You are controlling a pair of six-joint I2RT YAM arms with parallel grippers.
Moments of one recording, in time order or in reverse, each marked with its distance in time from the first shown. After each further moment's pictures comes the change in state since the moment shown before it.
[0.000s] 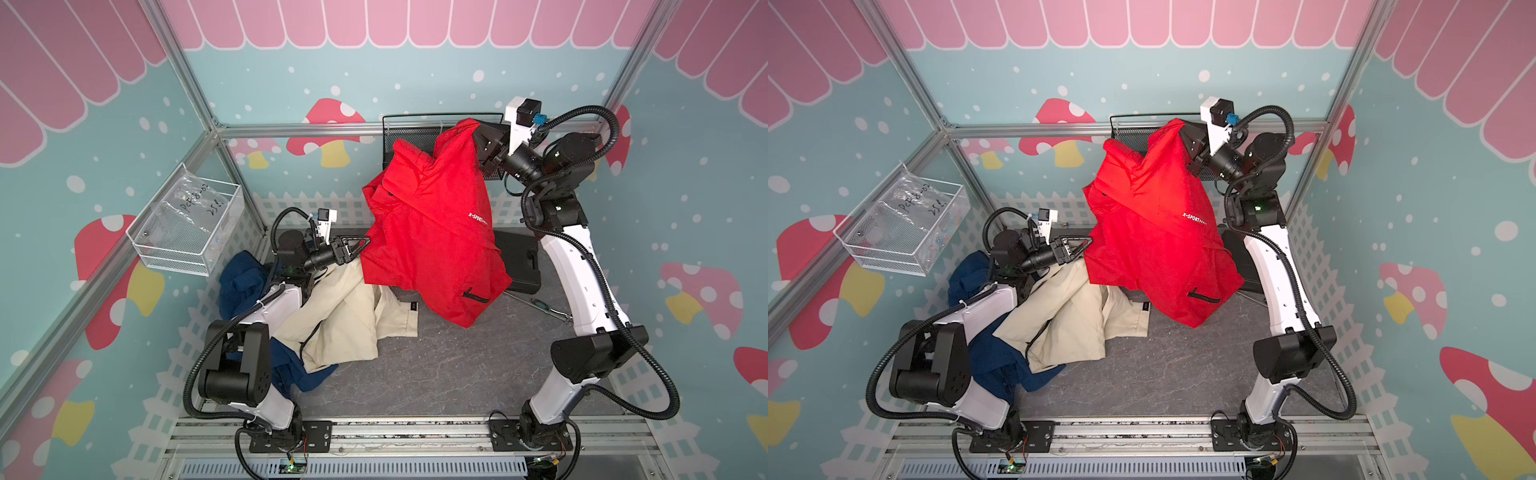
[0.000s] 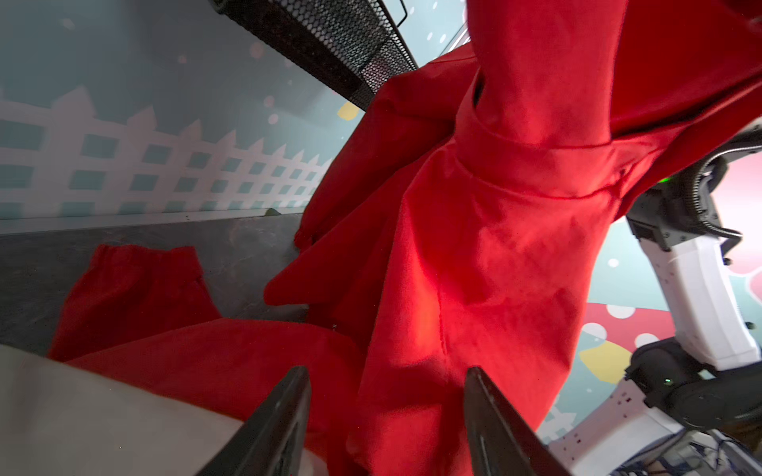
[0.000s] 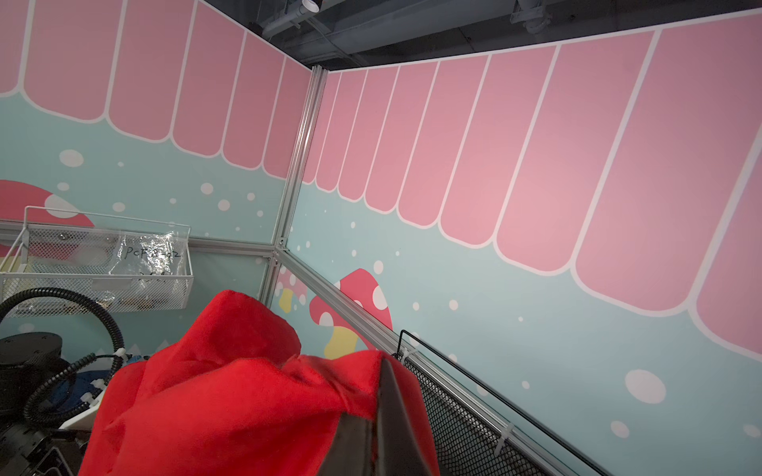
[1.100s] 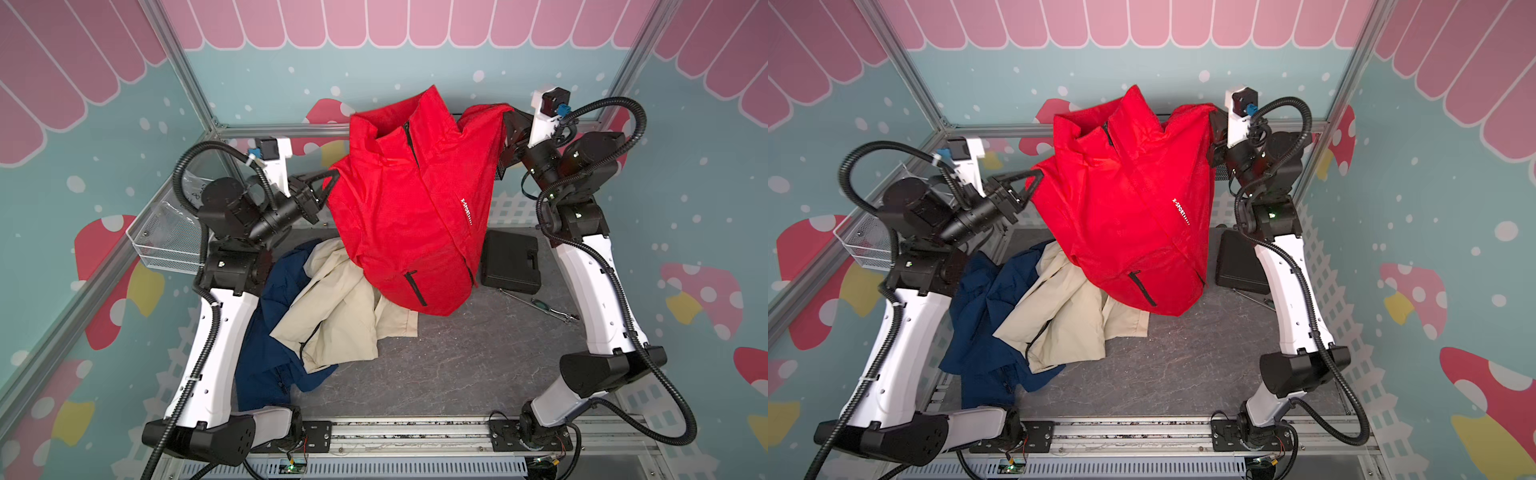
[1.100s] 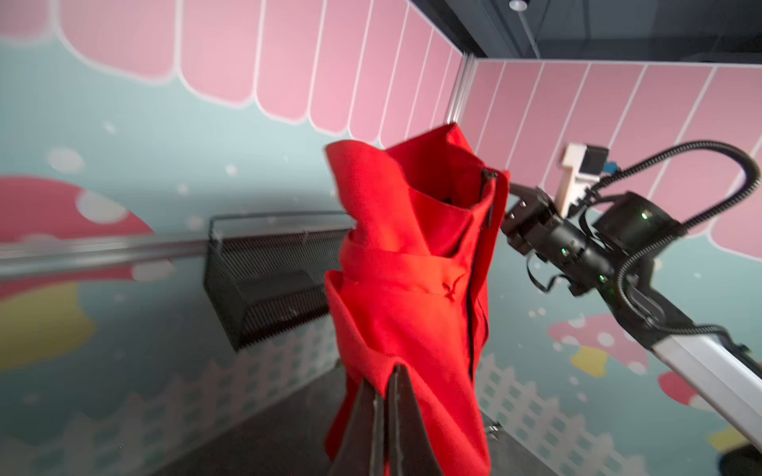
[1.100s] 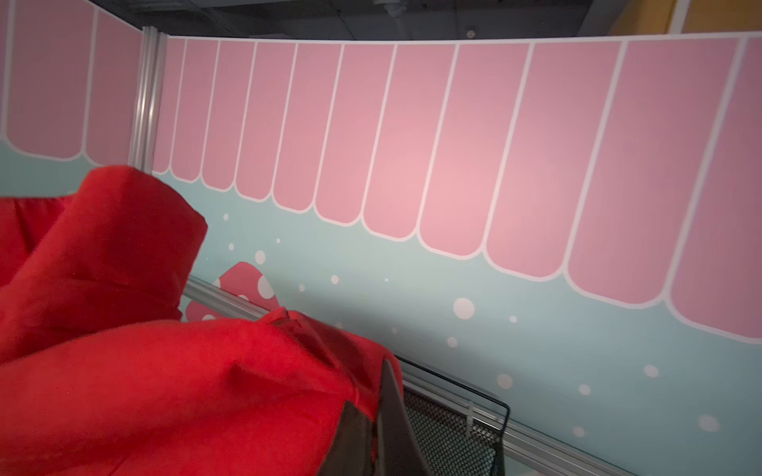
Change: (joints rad) left arm -0.018 -0.313 0.760 -0.884 -0.404 0.436; right arm -0.014 -0.140 -0.035 -0.142 0.438 -0.094
